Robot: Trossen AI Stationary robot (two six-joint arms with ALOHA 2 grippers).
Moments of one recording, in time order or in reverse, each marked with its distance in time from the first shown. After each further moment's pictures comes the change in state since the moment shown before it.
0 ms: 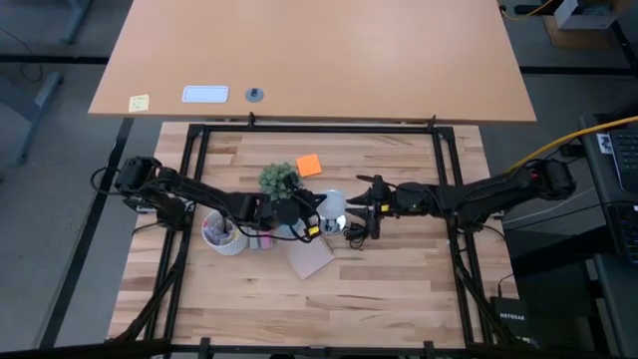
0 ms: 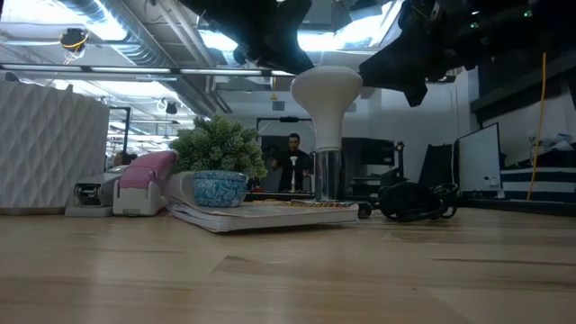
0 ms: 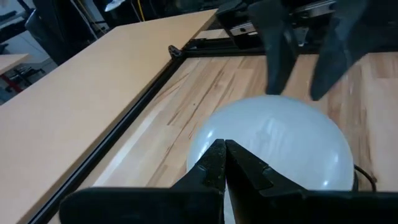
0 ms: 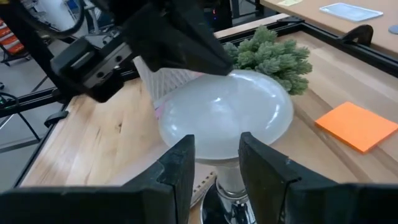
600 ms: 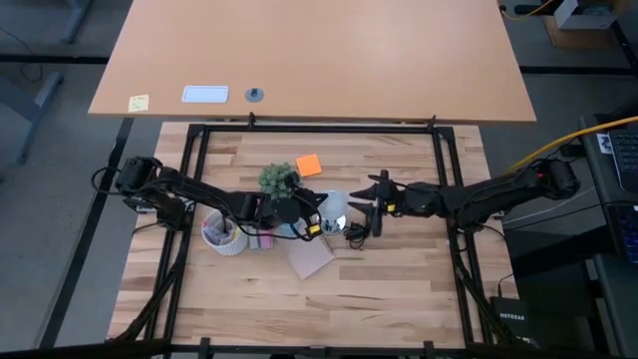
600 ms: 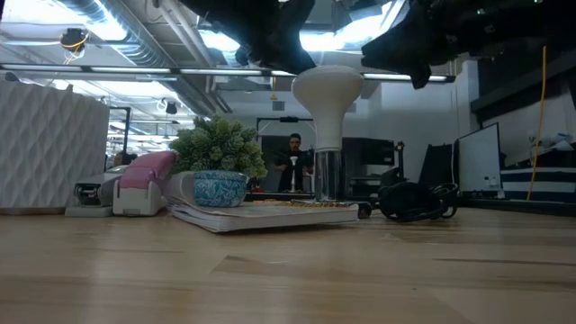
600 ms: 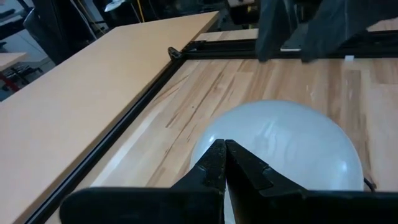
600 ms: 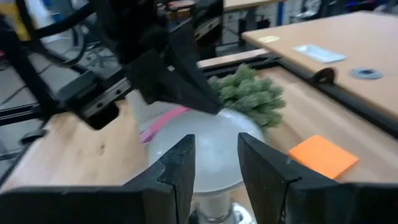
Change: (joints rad) left arm 0.000 0.001 0.001 0.007 0.009 -0.005; right arm 0.019 -0.074 -0.001 0.022 0.140 -0.097
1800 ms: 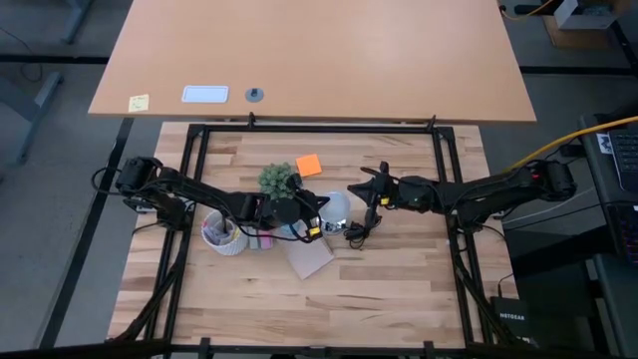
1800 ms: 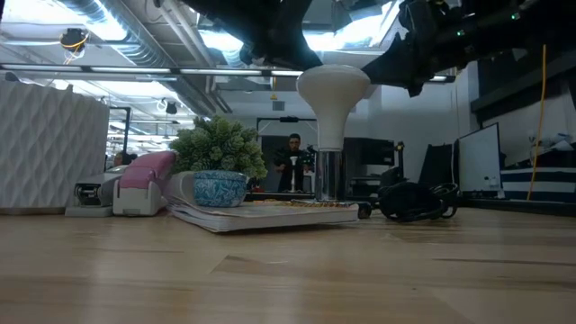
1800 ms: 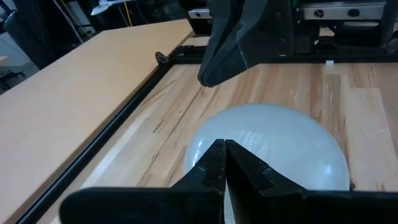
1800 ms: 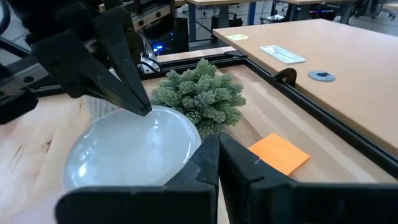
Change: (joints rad) left arm -0.003 -0.002 0.000 0.036 0.046 0.011; right arm -0.087 0.056 0.001 0.022 0.022 -0.091
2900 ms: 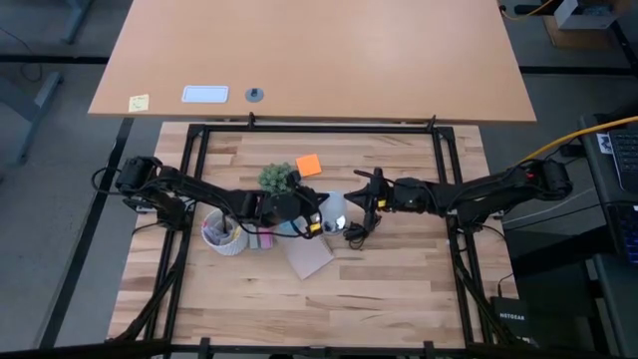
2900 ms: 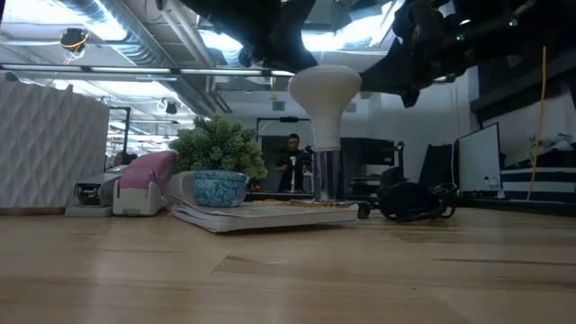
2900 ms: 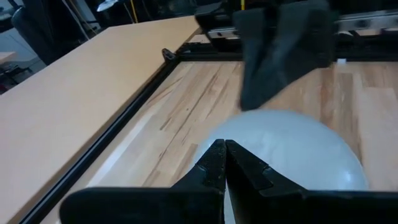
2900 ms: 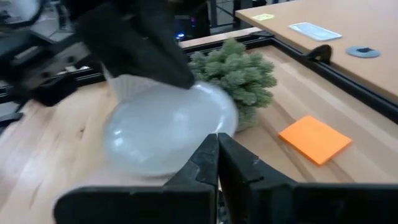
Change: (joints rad) left arm 0.031 -0.001 0.000 -0.004 -0.002 0.000; right arm 0.016 0.054 0.001 0.005 -0.116 0.088
